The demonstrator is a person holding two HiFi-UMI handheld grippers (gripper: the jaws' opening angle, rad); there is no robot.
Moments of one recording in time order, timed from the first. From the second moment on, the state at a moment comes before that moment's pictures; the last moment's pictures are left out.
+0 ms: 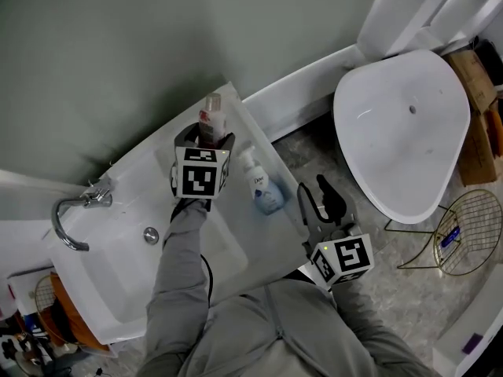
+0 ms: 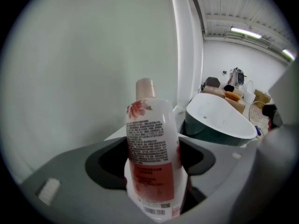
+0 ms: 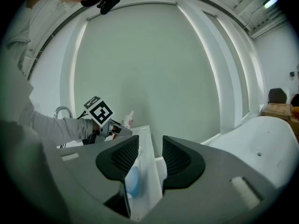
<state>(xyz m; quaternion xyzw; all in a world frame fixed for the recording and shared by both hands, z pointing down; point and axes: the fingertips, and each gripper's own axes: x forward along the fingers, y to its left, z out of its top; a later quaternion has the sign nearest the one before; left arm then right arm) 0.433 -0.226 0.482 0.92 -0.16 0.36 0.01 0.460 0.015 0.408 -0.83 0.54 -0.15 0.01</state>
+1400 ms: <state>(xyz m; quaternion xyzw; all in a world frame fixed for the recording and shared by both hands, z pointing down) 0.184 -0.256 0.367 0.94 -0.26 0.23 0.02 0.300 -0.092 0.385 -0.74 0.66 -0.12 -0.02</state>
